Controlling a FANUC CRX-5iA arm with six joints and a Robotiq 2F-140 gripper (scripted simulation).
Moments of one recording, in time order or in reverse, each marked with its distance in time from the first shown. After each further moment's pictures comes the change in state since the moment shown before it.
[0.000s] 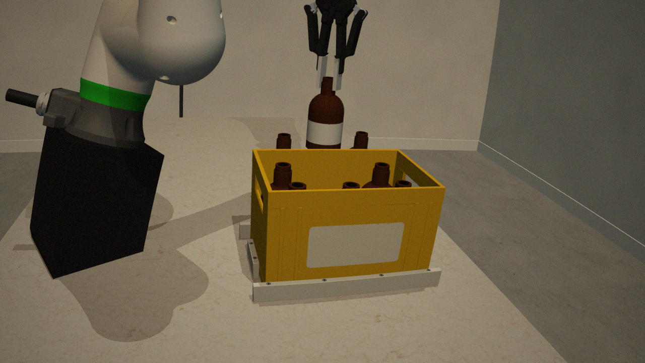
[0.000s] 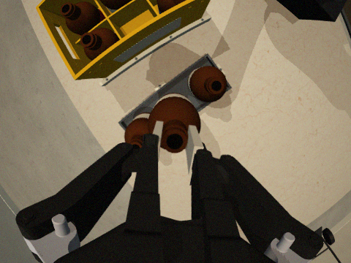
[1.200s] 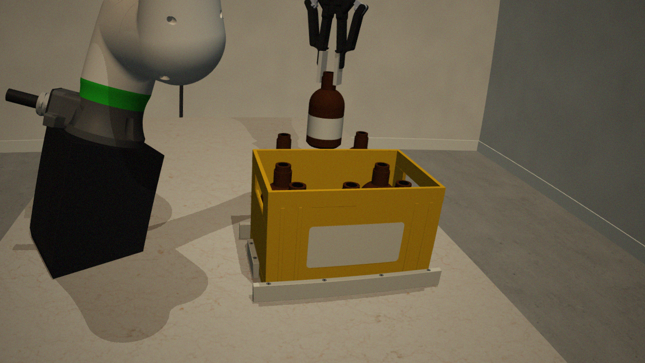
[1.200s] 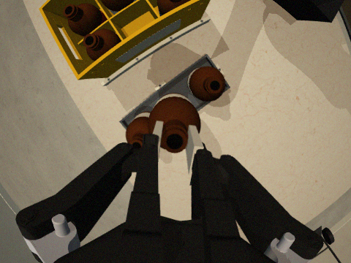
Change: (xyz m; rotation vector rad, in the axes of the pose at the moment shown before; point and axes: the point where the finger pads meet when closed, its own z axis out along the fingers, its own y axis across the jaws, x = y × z) arm 0.000 0.000 -0.011 0.000 0.000 0.000
